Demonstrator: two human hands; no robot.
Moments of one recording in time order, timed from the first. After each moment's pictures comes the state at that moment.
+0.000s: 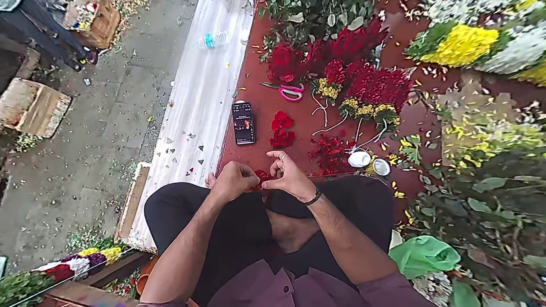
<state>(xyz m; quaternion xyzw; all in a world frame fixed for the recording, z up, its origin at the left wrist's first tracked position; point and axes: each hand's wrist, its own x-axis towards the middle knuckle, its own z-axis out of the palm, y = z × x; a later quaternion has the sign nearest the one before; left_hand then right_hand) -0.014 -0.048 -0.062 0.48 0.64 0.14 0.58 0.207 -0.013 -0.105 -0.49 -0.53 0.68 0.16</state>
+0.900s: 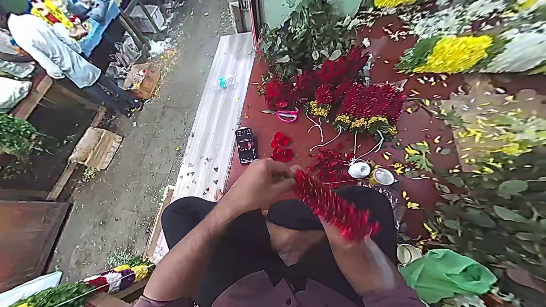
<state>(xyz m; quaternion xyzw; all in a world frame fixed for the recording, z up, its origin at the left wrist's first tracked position) 0.072 0.001 0.058 0.70 0.48 0.19 0.50 0.253 -0.010 -0.047 -0.39 -0.43 0.74 0.34</state>
